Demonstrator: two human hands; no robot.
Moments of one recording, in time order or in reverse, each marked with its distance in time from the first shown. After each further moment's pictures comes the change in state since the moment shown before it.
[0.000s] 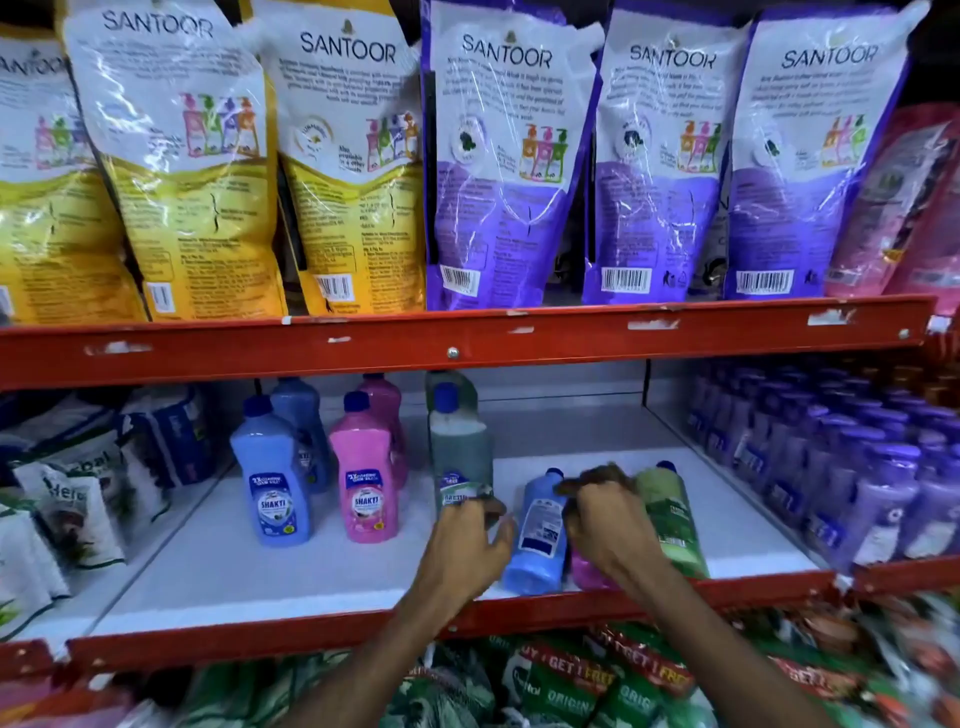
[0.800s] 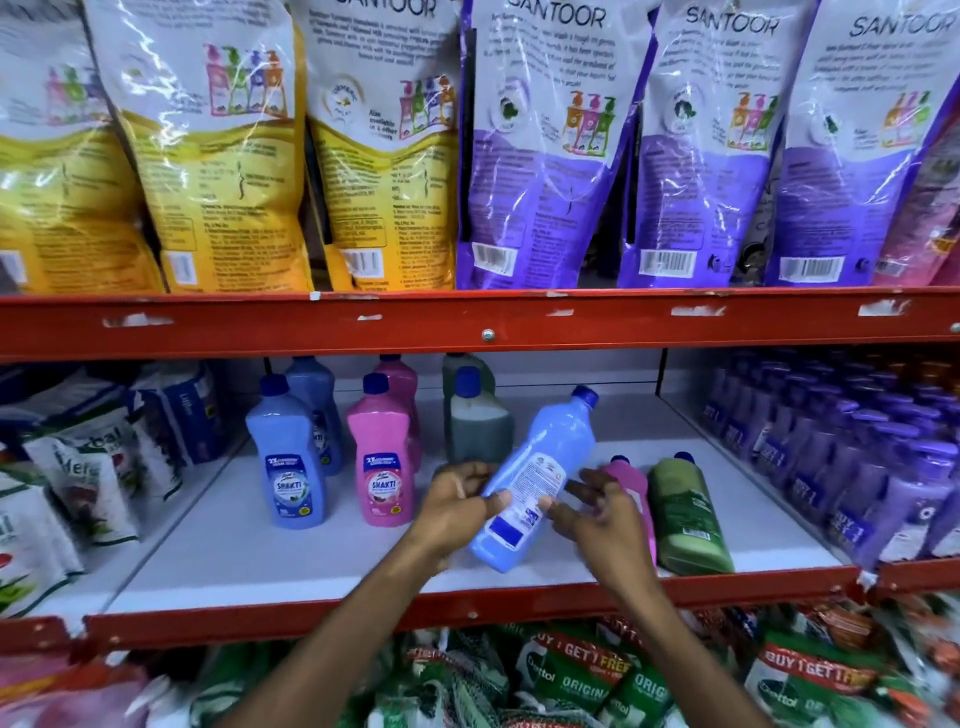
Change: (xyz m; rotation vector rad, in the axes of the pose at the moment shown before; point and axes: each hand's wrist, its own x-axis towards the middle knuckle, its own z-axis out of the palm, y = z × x) left_hand 0.014 -0.017 -0.034 -0.836 -0.152 -0.274; right_hand -0.019 -0.041 0.018 1.165 0.055 0.456
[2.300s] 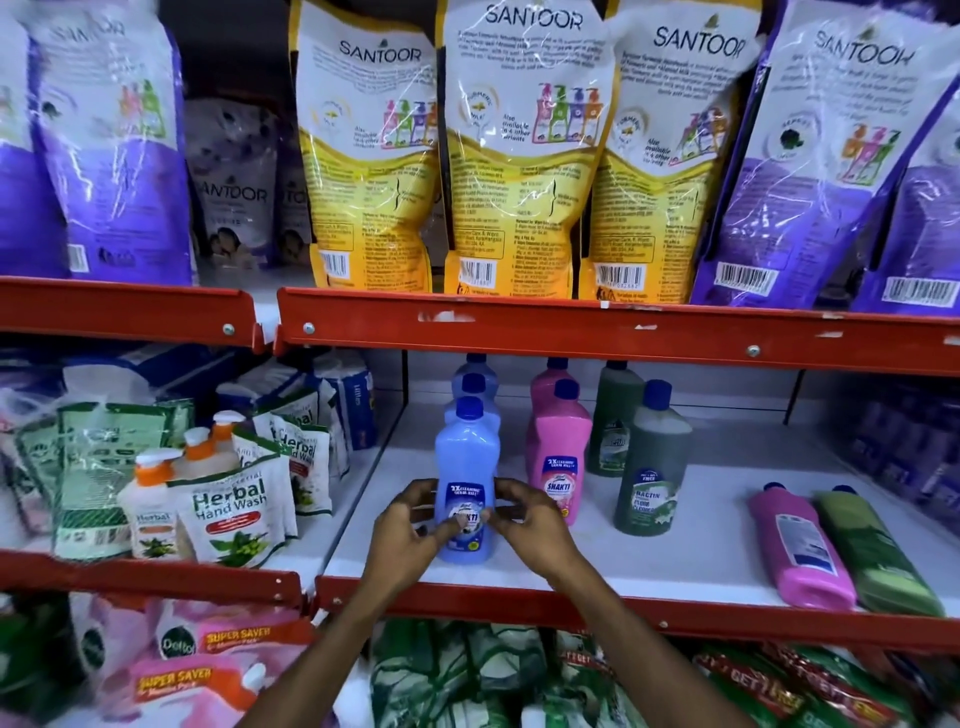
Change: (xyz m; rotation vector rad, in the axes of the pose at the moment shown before) left_hand -0.057 -0.070 -0.263 0.384 0.339 0.215; right_hand -0.020 -0.015 0.268 -0.080 -0.428 -0.237
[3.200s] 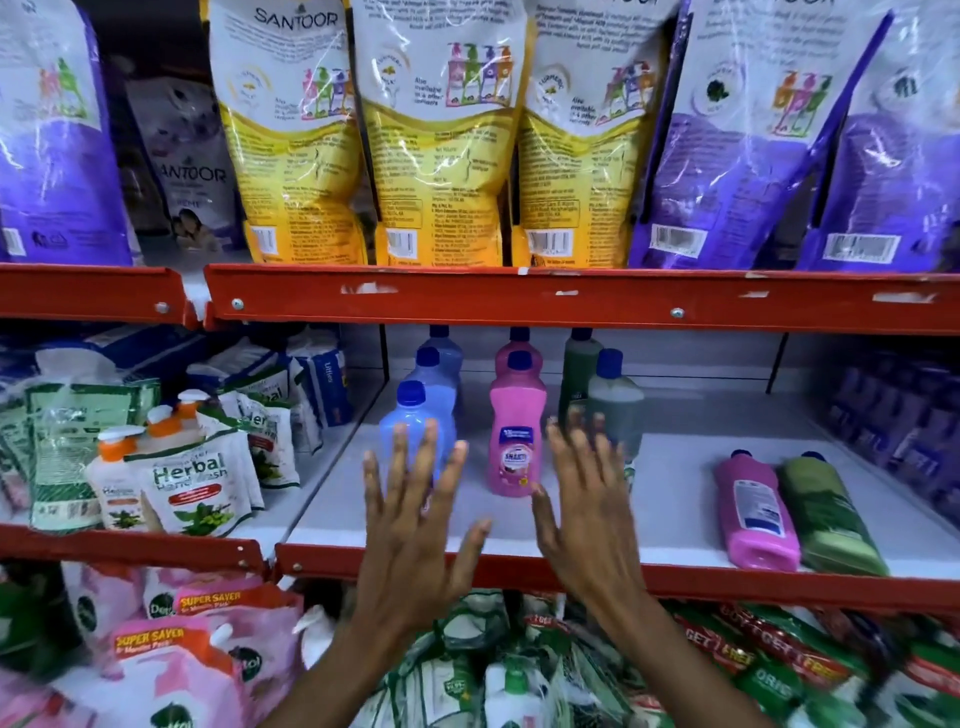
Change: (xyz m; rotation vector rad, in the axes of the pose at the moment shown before) left_hand -0.085 0.091 0.050 0.691 0.292 0.624; right_hand -0.087 -0.023 -0.091 -0.815 0.340 -0.282
